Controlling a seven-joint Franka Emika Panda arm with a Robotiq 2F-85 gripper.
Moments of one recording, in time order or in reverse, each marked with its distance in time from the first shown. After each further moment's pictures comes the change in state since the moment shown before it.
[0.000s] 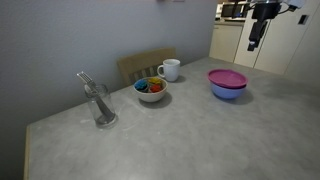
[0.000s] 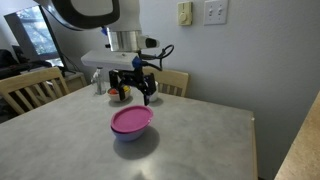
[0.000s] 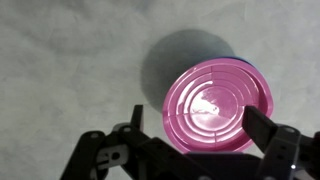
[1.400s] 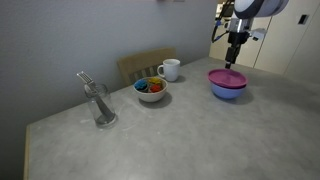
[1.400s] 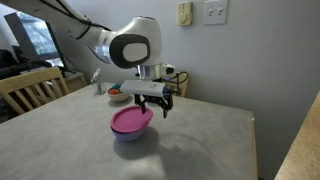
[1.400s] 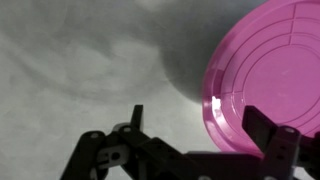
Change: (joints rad) arm -0.106 0.361 0.131 0.276 -0.037 0.102 0.008
